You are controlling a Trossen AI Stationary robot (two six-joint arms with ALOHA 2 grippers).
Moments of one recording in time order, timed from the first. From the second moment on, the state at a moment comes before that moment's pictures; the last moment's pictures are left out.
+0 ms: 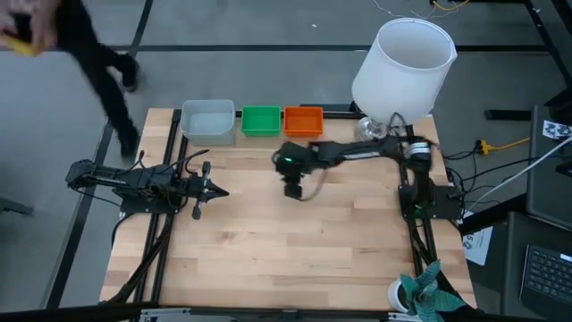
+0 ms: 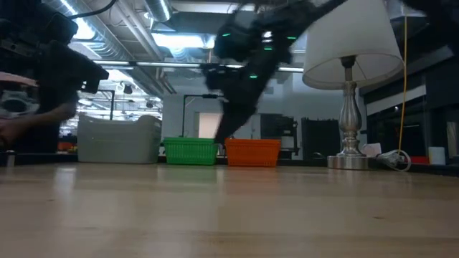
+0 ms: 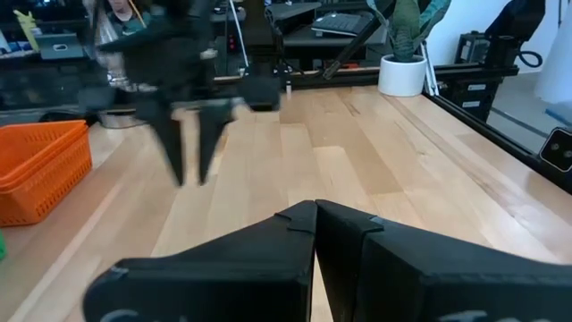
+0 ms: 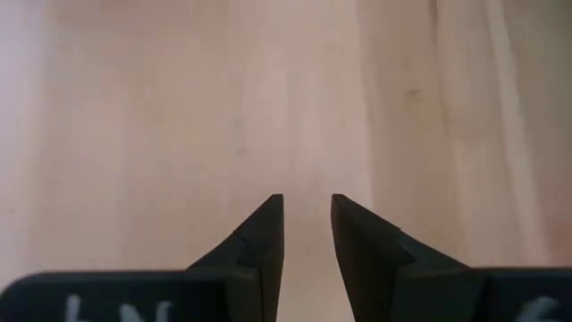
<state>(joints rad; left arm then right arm) -0.10 0.10 0.01 0.02 -0.06 0.03 -0.16 2.05 1.50 -0.47 -0.06 -0.10</state>
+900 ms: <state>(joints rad) -0.10 0.10 0.01 0.02 -0.07 0.03 0.11 0.84 0.01 0.65 -0.08 0.01</state>
